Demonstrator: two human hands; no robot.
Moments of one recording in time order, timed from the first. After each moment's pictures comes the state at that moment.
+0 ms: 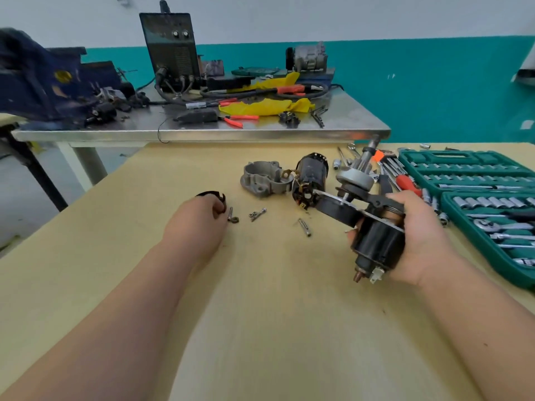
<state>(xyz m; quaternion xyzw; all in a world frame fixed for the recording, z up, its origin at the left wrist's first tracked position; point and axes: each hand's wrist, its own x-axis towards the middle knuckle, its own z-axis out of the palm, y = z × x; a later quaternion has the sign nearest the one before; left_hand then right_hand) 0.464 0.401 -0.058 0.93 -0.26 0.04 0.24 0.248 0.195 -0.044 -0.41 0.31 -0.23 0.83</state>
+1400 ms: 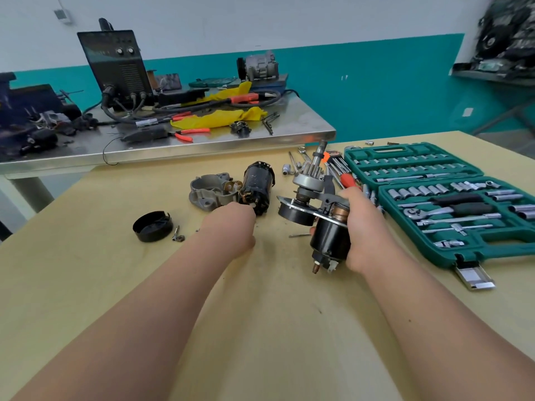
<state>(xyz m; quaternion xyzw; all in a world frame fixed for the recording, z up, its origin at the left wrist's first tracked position) 0.392 0.282 -0.035 0.90 -0.44 0.01 -0.07 0.234 0.171 -0.042 -0.46 0.39 -0.30 0.74</state>
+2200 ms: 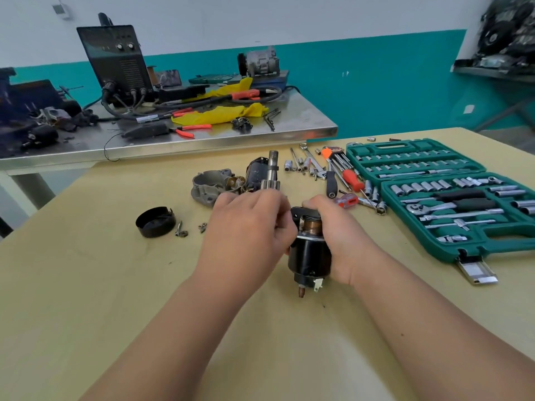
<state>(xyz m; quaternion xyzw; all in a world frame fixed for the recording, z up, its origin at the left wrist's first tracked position) 0.312 0.335 -0.011 0.74 -0.53 0.28 0.31 0.246 0.202 -0.050 -0.53 0.31 -0.17 0.77</state>
